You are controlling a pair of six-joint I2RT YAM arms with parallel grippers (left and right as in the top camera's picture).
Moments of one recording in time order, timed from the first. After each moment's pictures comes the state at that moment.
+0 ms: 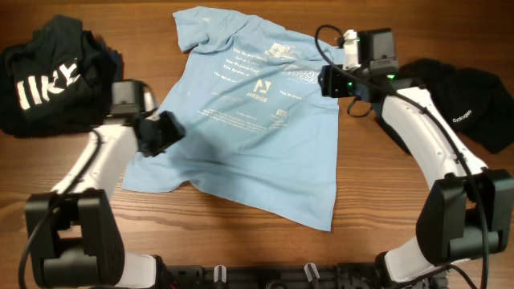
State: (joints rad) left arm 0.01 1.64 0.94 -0.56 0.25 -0.49; right arm 0.15 1.73 1.29 -0.49 -0.12 0.07
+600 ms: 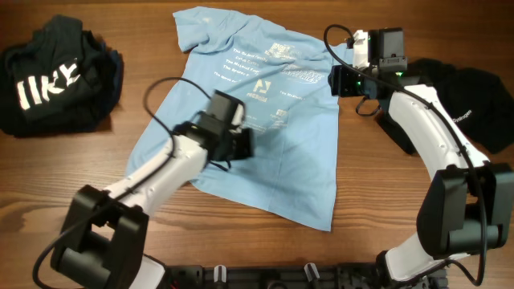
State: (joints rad) left arm -0.50 1.64 0.95 -0.46 0.30 -0.53; right arm 0.10 1.76 1.29 -0.50 -0.11 0.03
